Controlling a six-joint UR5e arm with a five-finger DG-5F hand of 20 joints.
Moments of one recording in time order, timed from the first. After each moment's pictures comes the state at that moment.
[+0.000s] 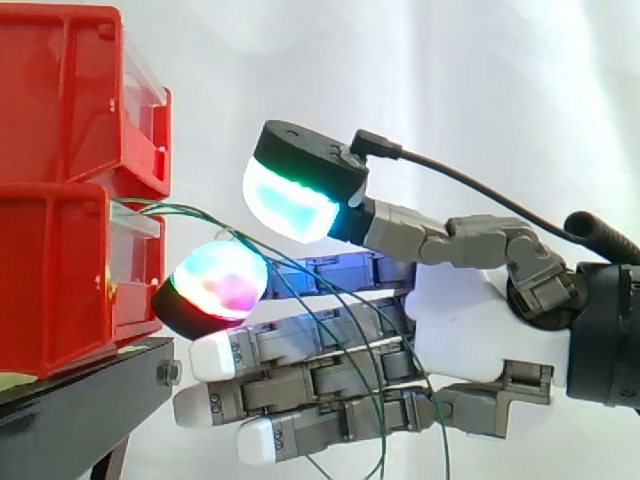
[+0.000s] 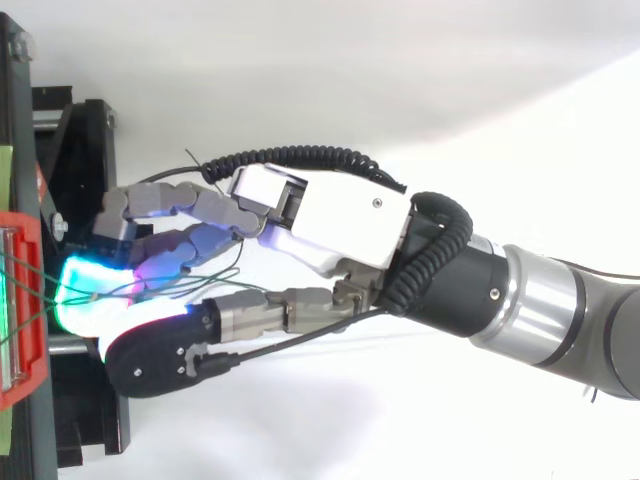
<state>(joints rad) 0.25 -2.41 -1.13 -2.58 -1.00 -0.10</state>
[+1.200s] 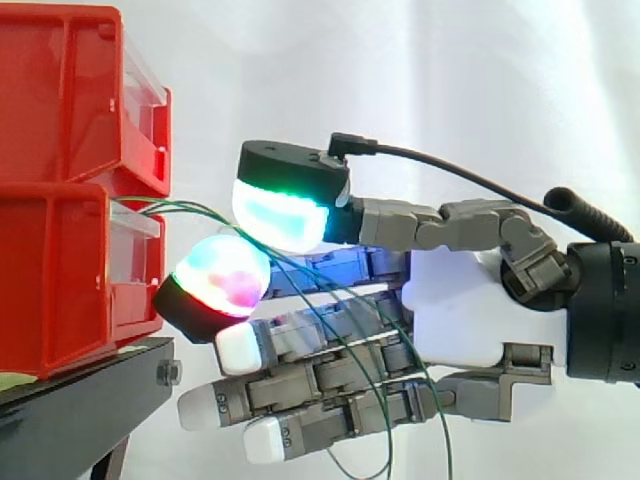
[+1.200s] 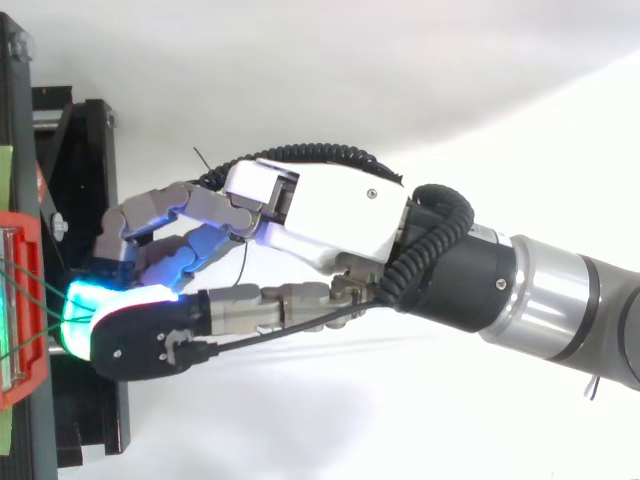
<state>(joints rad) 0.24 -2.41 -1.08 -2.72 -1.04 -0.04</state>
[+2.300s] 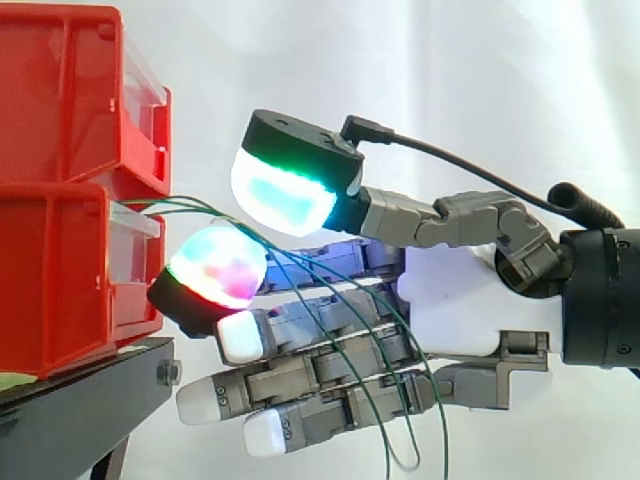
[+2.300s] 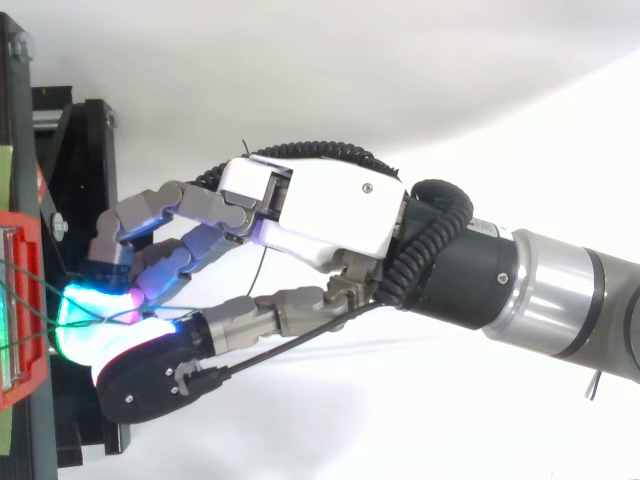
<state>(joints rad) 0.23 -2.41 -1.06 -2.78 -1.07 -0.01</state>
